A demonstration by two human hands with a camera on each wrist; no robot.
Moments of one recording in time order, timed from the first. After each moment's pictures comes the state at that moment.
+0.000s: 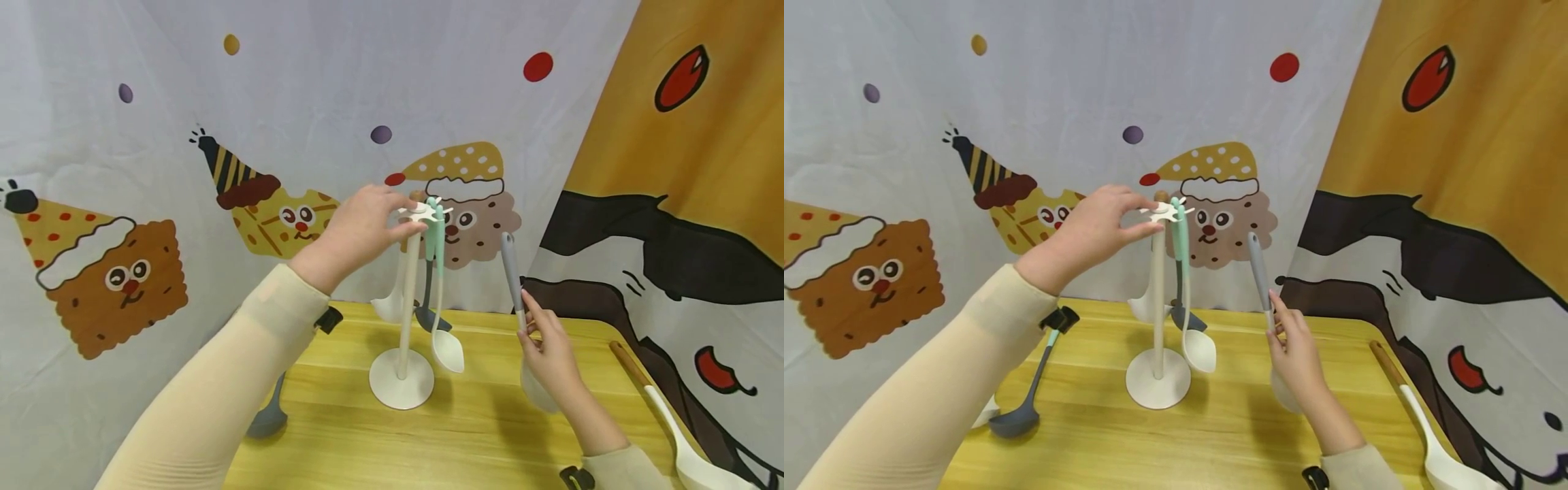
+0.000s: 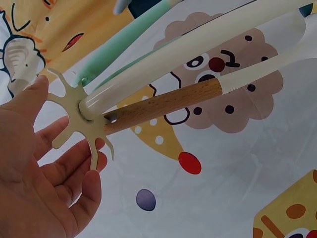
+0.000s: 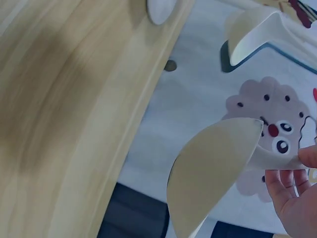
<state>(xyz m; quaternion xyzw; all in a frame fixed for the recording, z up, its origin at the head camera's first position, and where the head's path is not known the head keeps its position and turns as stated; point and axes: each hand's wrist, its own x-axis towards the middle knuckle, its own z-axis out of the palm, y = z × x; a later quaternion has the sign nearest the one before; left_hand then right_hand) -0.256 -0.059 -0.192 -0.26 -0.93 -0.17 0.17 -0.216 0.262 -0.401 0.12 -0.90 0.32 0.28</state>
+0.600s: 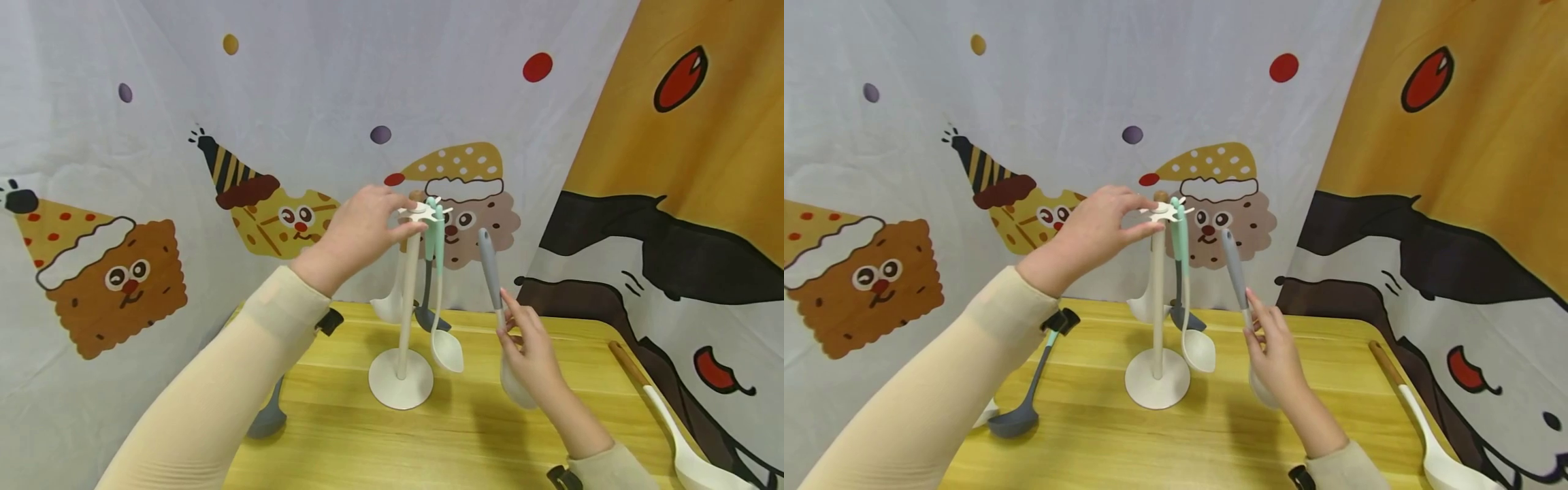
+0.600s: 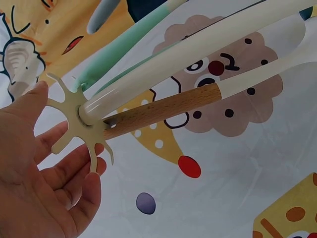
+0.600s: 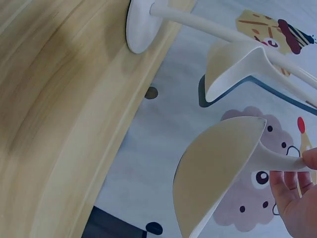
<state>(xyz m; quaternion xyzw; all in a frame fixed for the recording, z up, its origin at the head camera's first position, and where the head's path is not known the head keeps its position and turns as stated) -0.254 -0.057 -0.193 -0.25 -0.94 -0.16 0.19 -0.207 0.227 -0.387 0.15 -0.88 0.35 0.28</state>
